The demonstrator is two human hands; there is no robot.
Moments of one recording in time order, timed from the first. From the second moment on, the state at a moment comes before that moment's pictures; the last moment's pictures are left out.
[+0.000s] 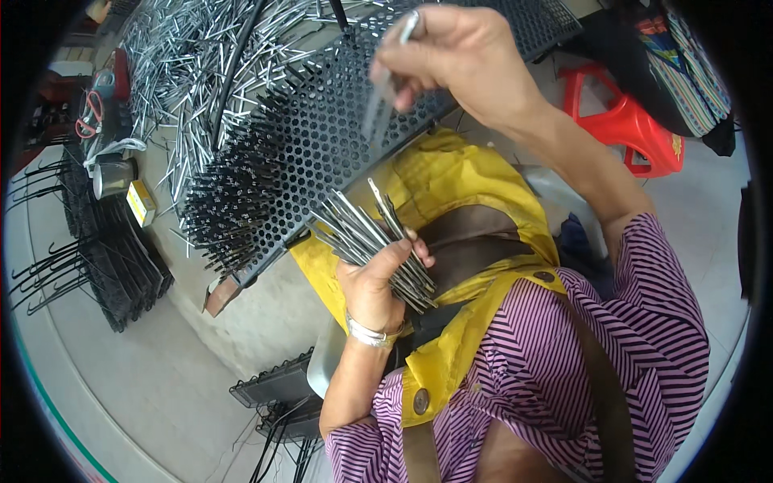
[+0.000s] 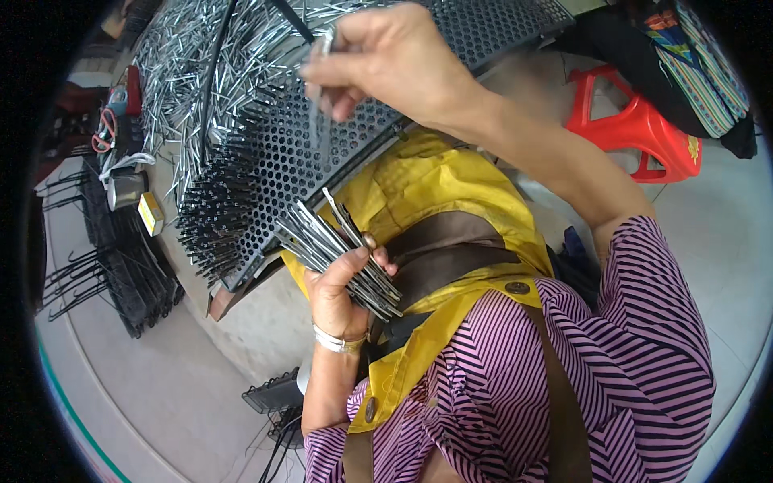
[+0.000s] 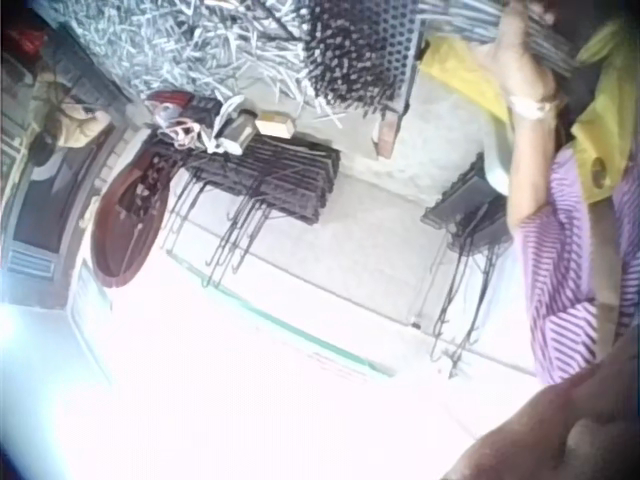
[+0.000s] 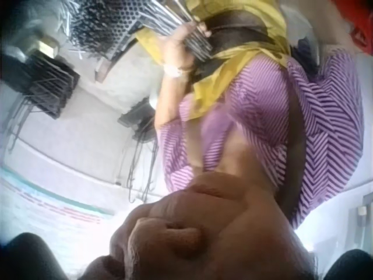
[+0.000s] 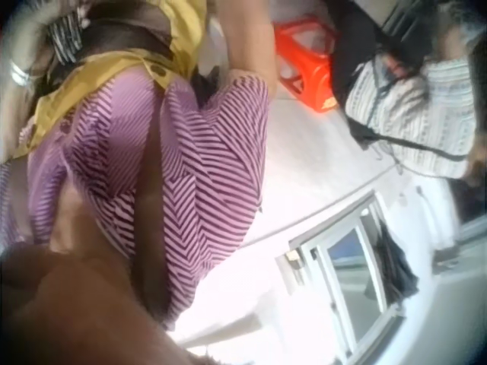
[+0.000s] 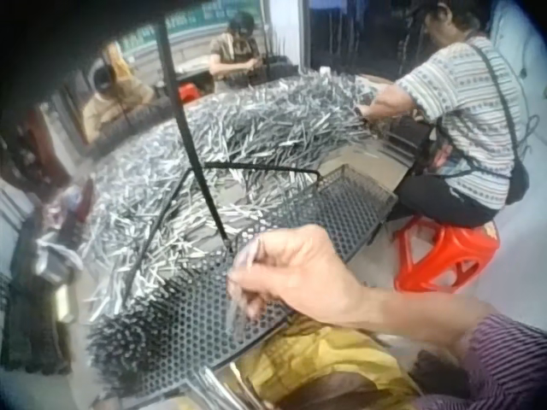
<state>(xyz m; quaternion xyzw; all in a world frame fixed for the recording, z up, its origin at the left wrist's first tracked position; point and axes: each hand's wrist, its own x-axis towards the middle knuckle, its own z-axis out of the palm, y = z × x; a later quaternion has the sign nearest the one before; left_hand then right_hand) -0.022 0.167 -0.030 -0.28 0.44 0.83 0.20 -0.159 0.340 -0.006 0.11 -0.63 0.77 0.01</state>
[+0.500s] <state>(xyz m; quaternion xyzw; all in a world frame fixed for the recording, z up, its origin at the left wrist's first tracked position) -0.021 0.165 -0.035 -0.25 0.38 0.86 0.23 -0.215 0.293 -0.020 0.34 -0.73 0.55 0.23</state>
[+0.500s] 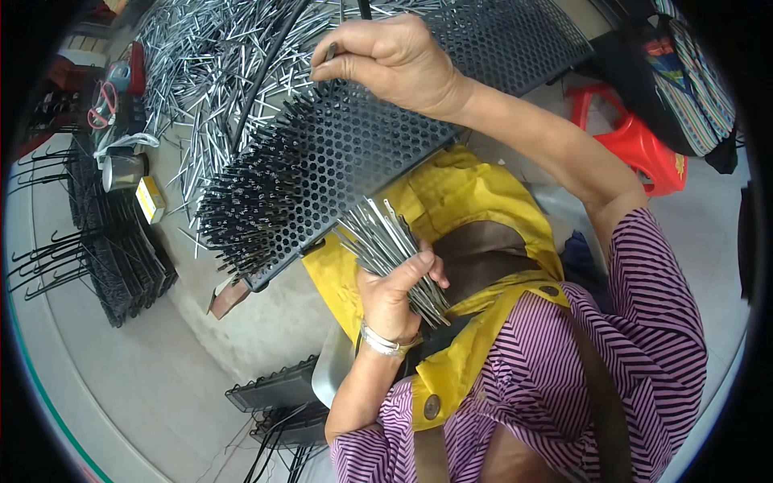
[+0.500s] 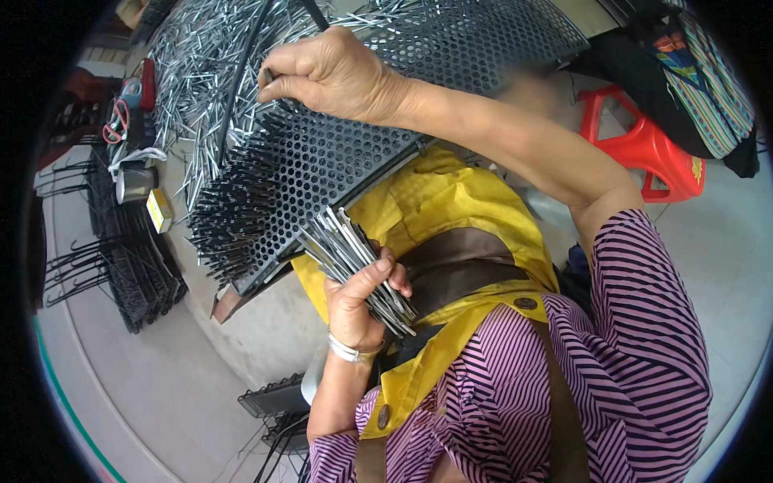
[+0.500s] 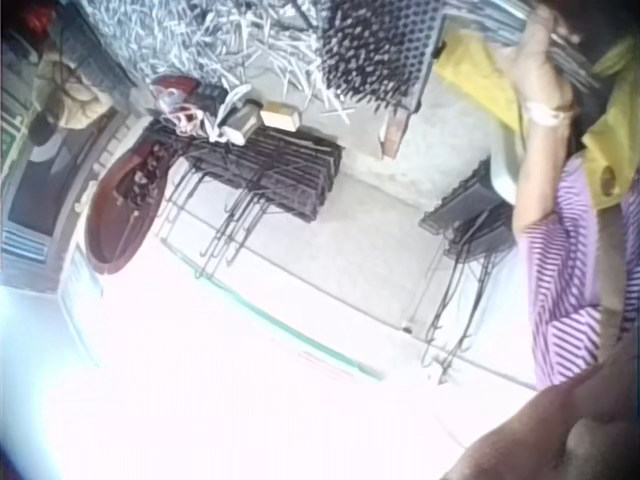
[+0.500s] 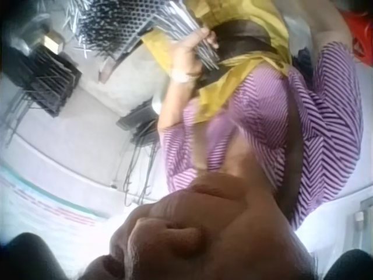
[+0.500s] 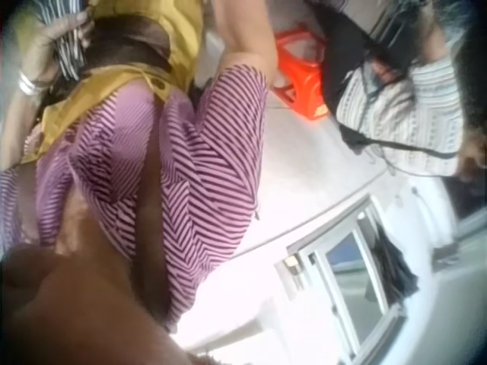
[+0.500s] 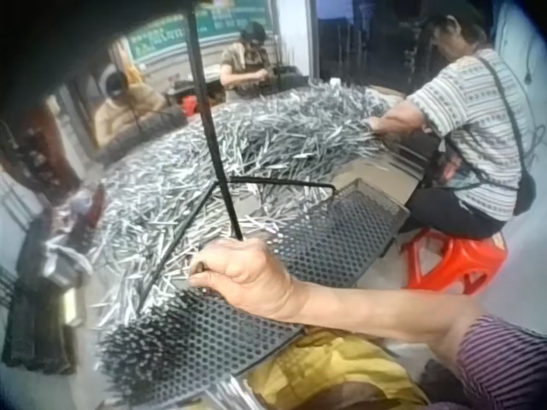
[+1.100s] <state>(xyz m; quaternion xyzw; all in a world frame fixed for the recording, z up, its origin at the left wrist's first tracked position) -0.022 0.163 -0.037 -0.25 0.37 0.87 0.23 -0.243 0.267 -0.018 0.33 -0.83 0.42 0.18</state>
